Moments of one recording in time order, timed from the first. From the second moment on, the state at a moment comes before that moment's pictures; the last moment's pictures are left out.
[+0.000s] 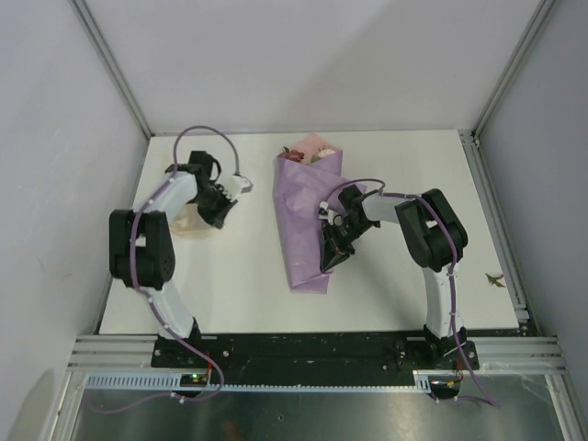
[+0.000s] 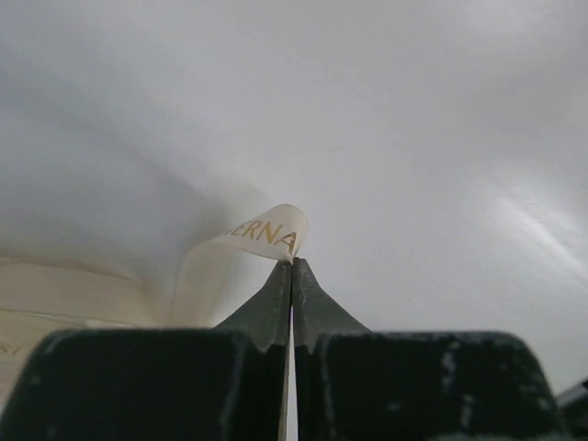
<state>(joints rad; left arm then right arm) -0.03 1.87 1.38 -0.88 0.24 0.78 0.48 2.12 1.29 -0.66 -0.86 0.14</state>
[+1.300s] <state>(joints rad) -0.38 1.70 0.70 0.12 0.77 -0.54 0.47 2.12 1.26 -0.62 -0.90 0.16</state>
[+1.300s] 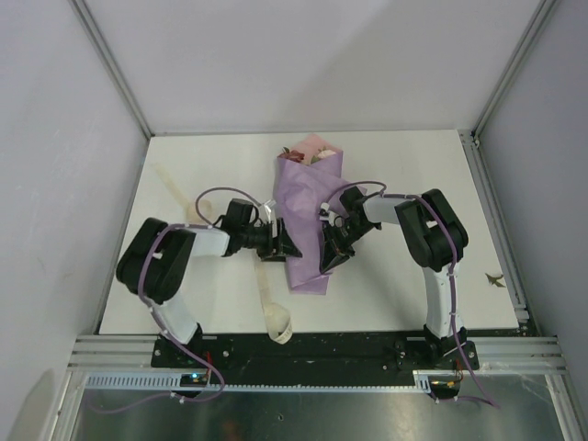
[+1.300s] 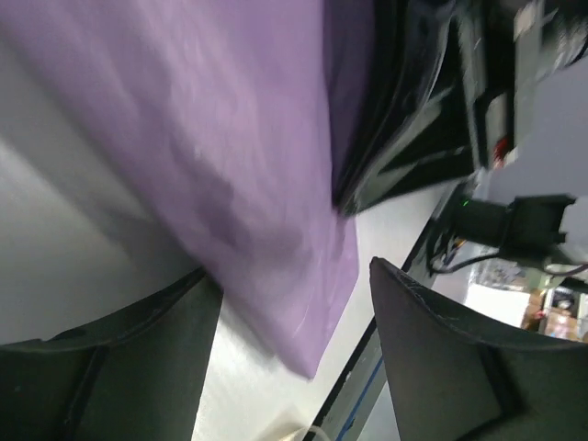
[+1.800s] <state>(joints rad) -0.38 2.01 0.75 0.65 0.85 -0.94 0.48 2.13 1.26 -0.61 -0.92 0.17</state>
